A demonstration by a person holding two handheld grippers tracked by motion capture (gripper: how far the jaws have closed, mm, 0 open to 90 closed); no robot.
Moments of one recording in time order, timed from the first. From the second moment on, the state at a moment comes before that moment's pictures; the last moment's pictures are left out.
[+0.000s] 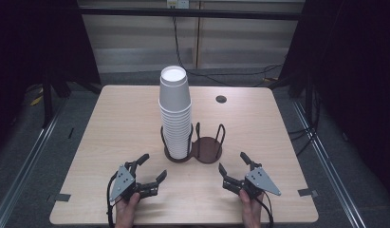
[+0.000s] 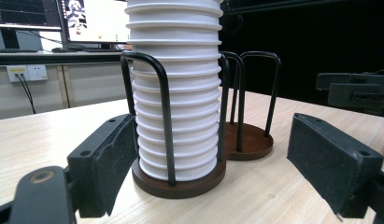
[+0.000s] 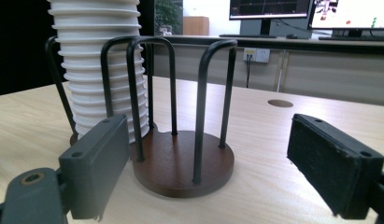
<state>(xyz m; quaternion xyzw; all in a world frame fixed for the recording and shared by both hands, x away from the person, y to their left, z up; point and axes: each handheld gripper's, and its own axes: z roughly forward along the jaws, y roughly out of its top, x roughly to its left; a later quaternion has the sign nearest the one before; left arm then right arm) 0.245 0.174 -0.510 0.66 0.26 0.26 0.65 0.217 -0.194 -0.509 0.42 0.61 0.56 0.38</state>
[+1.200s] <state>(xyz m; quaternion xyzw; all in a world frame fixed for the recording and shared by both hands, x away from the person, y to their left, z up) 0.246 0.174 -0.510 0.66 0.26 0.26 0.65 0.227 -0.188 -0.486 0.39 0.66 0.58 0.28</state>
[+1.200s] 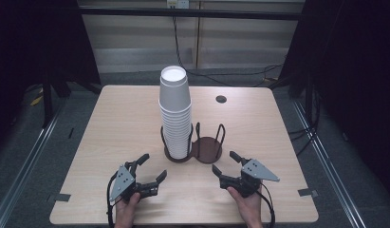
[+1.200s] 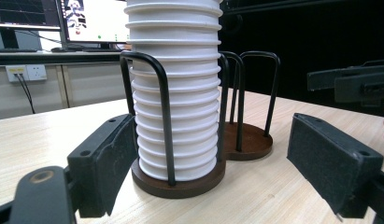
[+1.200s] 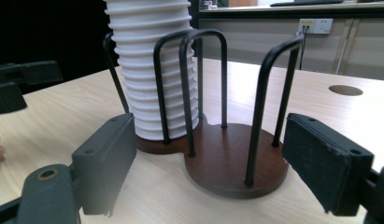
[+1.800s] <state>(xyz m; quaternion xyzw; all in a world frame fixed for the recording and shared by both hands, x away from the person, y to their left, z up) 0.246 0.174 -0.510 0.66 0.26 0.26 0.65 0.240 -0.186 -0.450 0.37 0.70 0.57 0.22</state>
